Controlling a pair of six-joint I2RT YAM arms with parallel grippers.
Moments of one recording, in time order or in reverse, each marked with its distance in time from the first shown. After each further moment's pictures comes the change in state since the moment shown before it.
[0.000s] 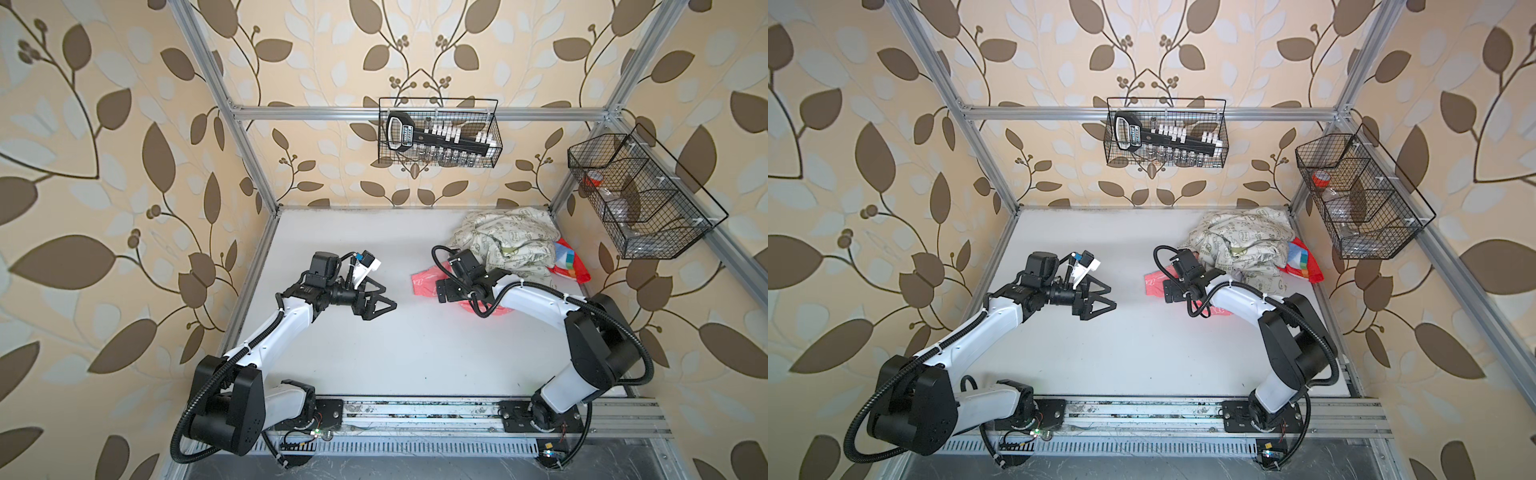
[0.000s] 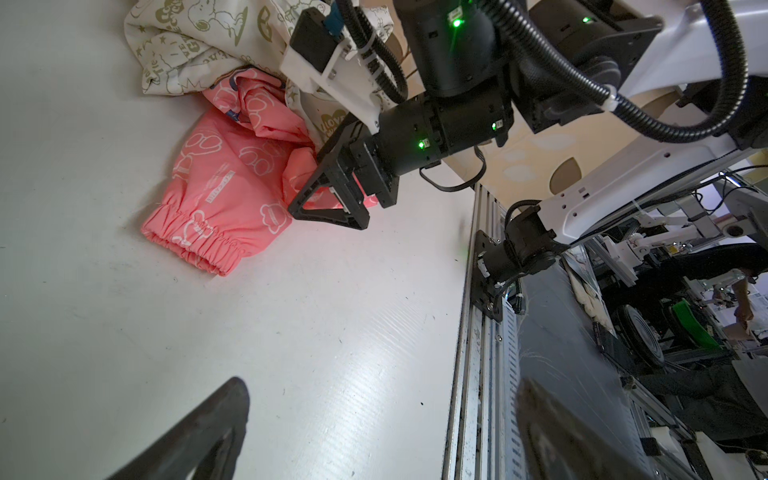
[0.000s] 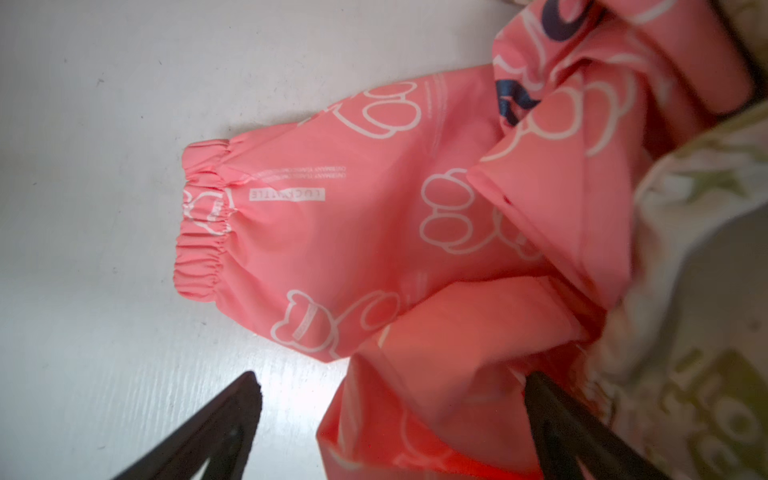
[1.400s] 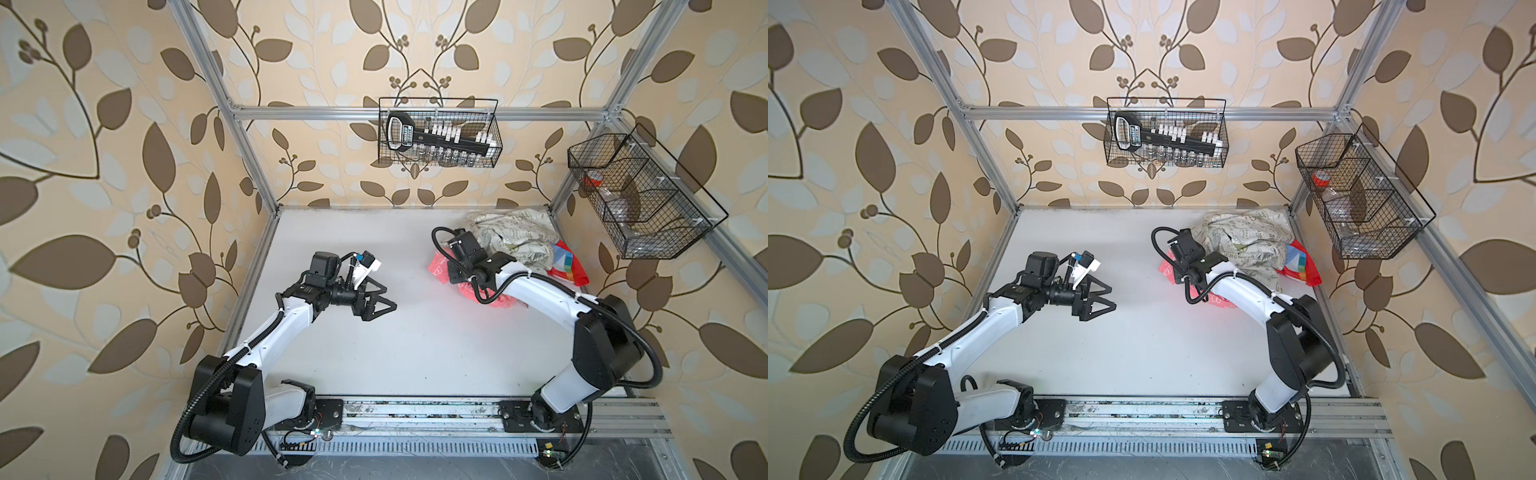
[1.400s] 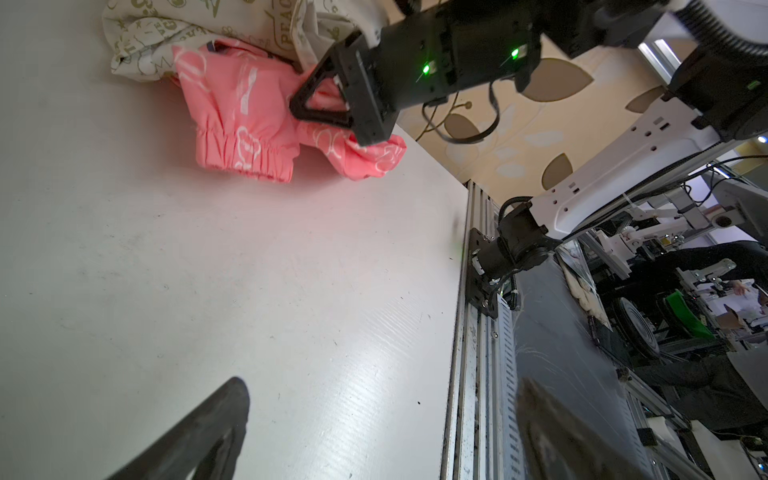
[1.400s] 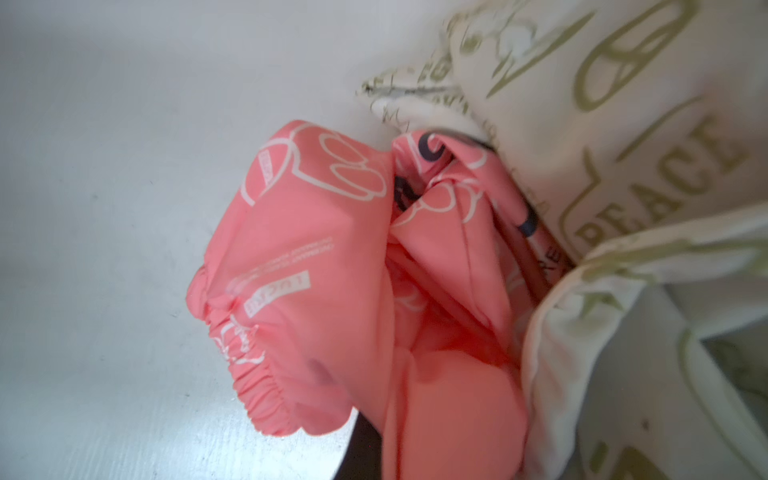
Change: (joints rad) left arm 0.000 0.000 0.001 -0.002 0.023 0.021; right arm -0.005 -0.074 0.216 -0.168 0.213 -0.059
